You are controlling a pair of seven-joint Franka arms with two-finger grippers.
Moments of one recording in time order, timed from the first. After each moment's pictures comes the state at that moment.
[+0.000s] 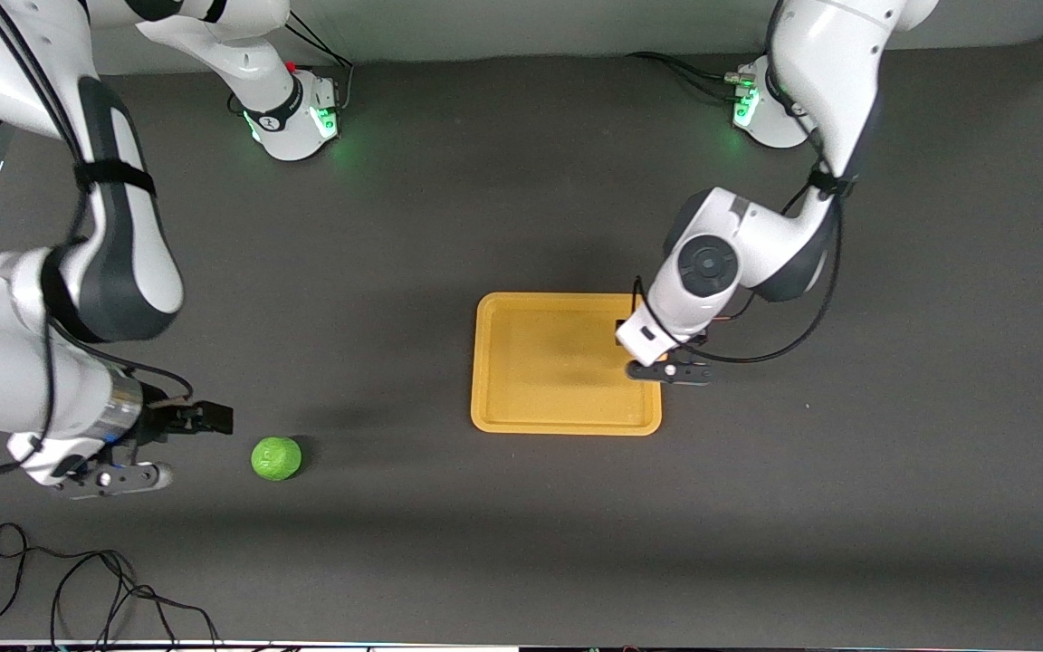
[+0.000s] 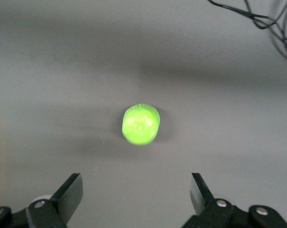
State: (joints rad) left arm -0.50 0.49 -0.06 -1.87 -0.04 2.31 -0.44; right arm 0.10 0.55 -0.03 -1.40 0.02 1.95 -0.02
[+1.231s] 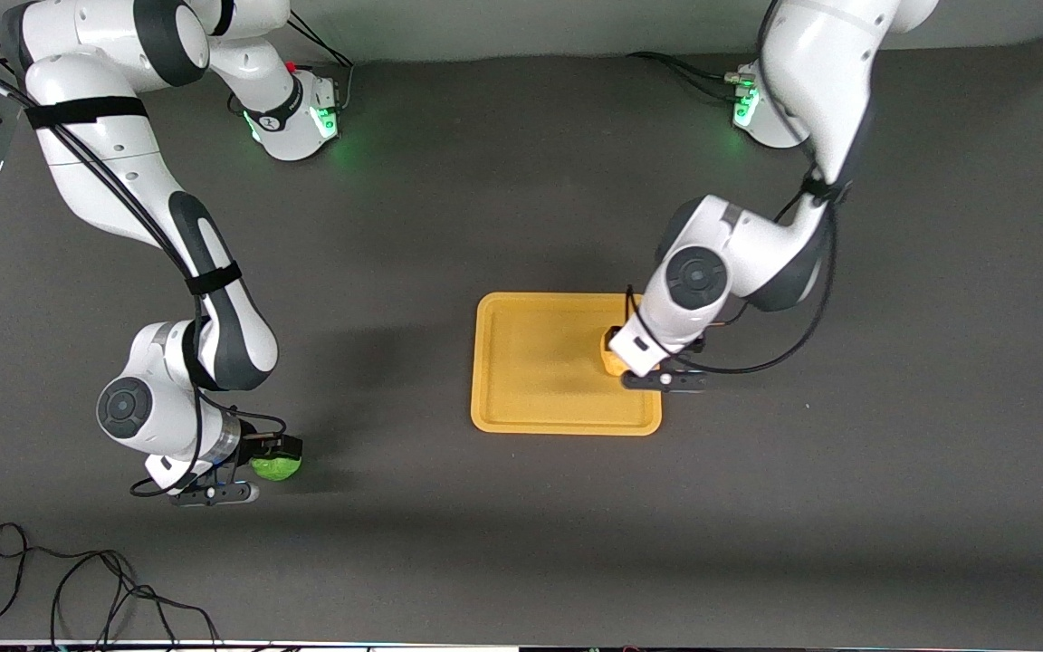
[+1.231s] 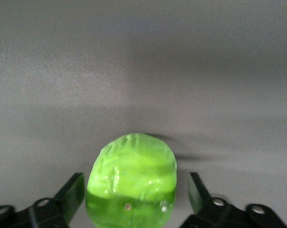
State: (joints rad) left arm -0.48 0.42 -0.02 -1.79 -0.04 2.16 -0.47; right arm 0.10 0.75 -0.03 -1.57 0.08 2.38 -0.02
